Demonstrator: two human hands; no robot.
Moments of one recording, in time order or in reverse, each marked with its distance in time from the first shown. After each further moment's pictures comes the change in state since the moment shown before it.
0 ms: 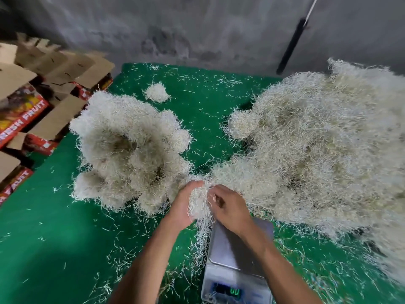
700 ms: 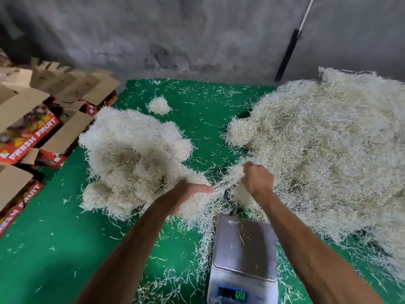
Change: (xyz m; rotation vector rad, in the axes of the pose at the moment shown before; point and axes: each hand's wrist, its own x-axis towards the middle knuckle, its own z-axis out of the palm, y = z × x) left_hand -0.012 0.062 0.014 0.803 -0.005 -0.083; right_hand 0.066 0.055 -0.067 -0.667 0.062 0.432
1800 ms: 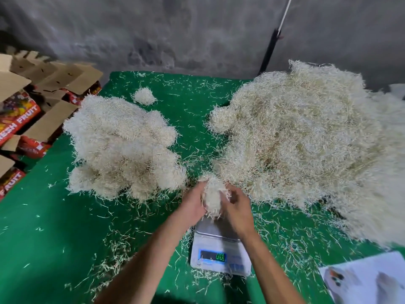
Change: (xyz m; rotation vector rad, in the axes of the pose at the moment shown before) left_hand -0.017 -0.067 0.119 -0.693 -0.016 -0.004; right_hand -0.187 0.005 0.024 1.130 -0.031 0.176
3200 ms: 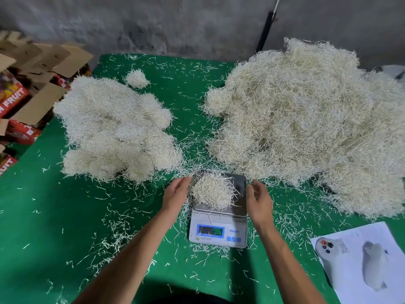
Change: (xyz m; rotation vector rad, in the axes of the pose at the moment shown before) left_hand -0.010 -0.053 -0.067 0.432 0.237 0.348; right_hand -0.029 0.057 -0.053 -0.225 0.268 0.069
